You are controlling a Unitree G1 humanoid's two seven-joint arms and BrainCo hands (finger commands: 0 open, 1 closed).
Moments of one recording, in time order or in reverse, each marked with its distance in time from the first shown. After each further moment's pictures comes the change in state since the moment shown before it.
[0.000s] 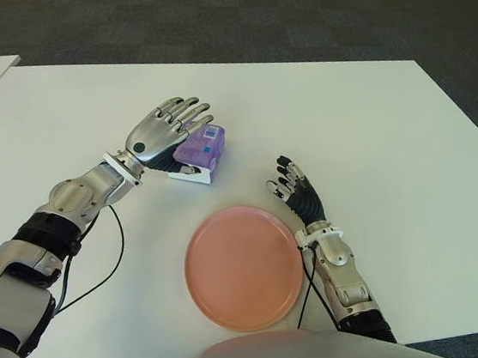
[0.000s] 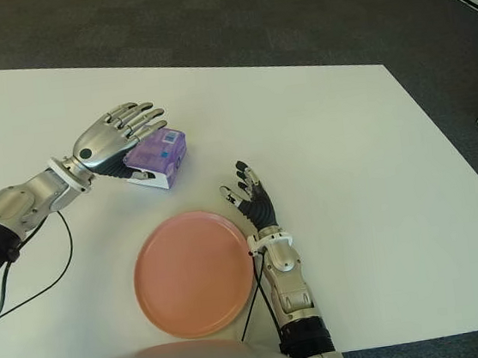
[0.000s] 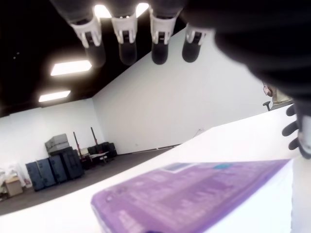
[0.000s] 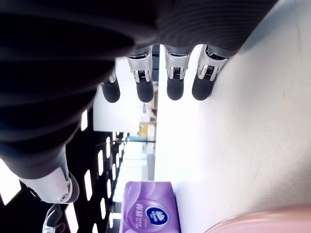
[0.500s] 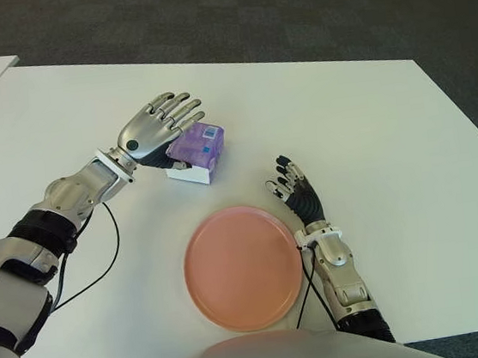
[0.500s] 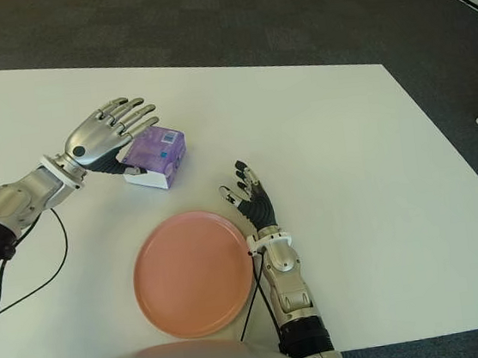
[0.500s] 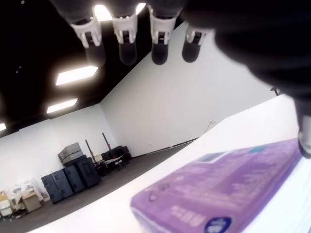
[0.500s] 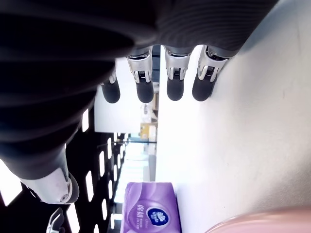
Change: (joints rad) left arm -0.008 0.017 -0.003 0.028 0.069 0.076 0.077; right arm -0.004 0.004 -0.001 0.013 0.000 -0.014 0.003
